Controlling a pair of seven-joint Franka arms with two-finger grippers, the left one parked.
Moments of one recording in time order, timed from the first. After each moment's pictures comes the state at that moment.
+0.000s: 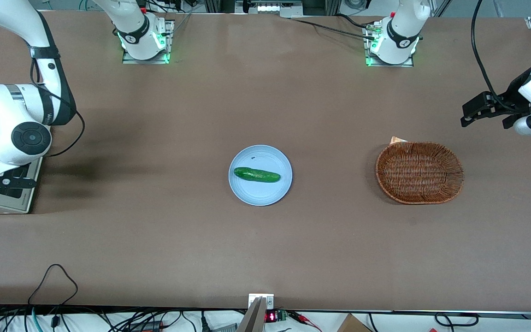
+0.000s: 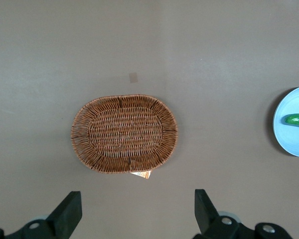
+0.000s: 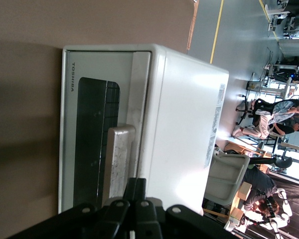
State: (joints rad) arm -0.01 0.34 -0.09 -1.89 -1.01 1.98 0.37
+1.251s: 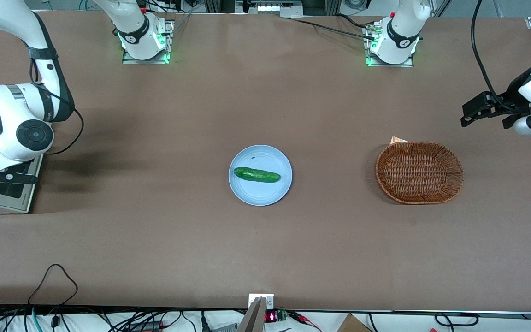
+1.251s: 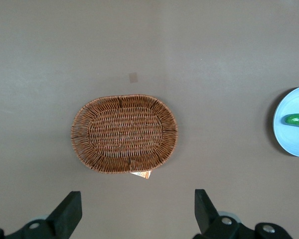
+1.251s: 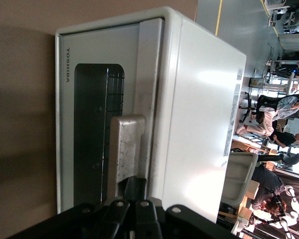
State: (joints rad) arm -0.07 0.33 -0.09 -1.96 -1.06 2.07 0.46
